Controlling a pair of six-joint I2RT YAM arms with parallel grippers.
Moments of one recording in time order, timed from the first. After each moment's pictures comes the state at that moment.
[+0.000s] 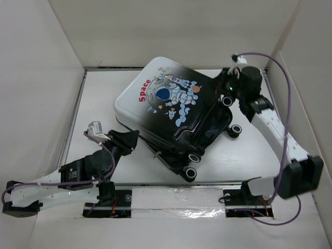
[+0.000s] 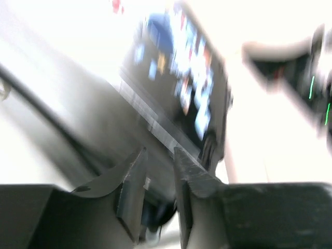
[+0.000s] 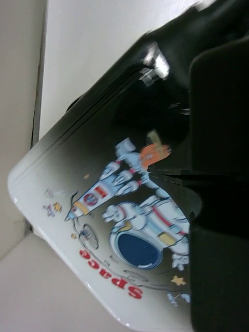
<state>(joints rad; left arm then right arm) -1.36 0.43 0.72 -0.56 -1.01 -1.08 0.27 1.43 1.35 -0.14 -0.33 0.35</state>
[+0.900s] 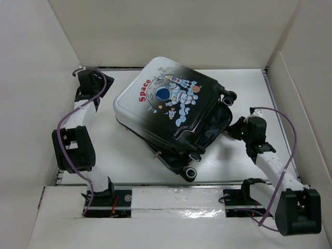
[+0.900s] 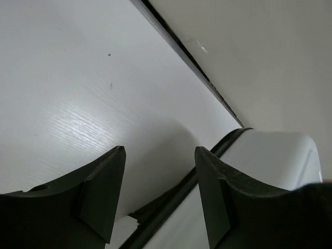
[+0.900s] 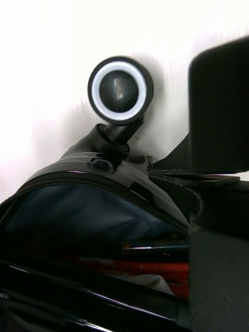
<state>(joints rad) 0.09 1.63 1.22 -0.02 0.09 -0.84 0.05 0.92 0.43 0.00 -0.12 0.49</state>
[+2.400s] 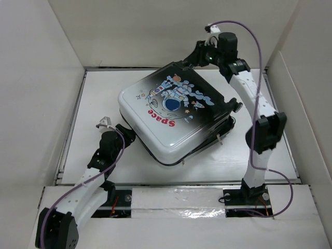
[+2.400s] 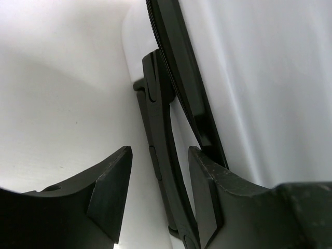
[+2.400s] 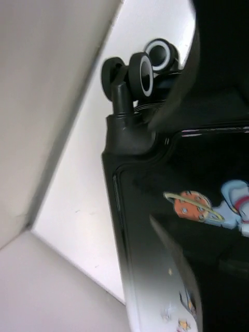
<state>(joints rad) -0.30 0.71 0.24 0.04 -0.13 -0.84 0.30 2.06 2.17 -0.39 -0.42 0.19</state>
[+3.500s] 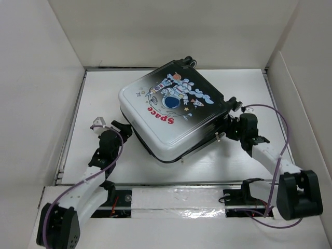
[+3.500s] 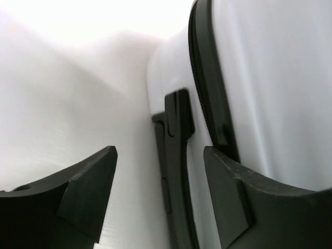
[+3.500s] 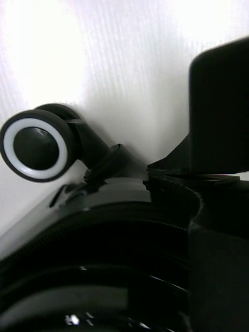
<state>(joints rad) -0.29 0.84 0.26 0.16 -0.28 -0.86 0.14 1.07 0.48 -0.04 -0.02 0.45</state>
